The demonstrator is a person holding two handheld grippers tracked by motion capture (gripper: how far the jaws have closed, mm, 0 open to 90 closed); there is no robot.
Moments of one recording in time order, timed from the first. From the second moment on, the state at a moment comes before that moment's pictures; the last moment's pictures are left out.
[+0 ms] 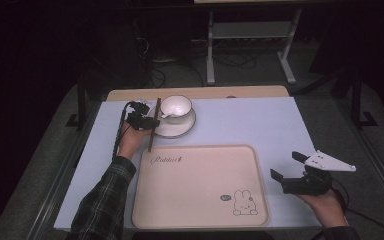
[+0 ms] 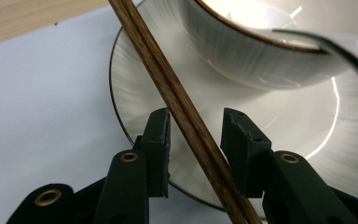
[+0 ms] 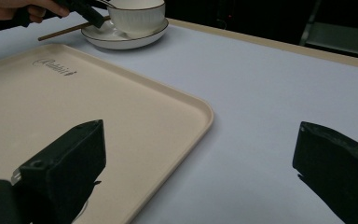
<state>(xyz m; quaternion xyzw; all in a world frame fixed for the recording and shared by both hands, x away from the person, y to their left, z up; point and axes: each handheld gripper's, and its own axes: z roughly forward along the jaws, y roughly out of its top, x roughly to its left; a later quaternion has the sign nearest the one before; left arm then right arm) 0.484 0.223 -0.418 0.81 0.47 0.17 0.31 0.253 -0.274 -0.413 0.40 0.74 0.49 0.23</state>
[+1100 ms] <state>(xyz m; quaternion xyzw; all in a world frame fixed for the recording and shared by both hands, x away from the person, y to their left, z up) 0.514 0.215 -0.418 0.82 0.46 0.19 0.29 0.251 -0.280 -0.413 0.40 0.73 0.49 0.23</state>
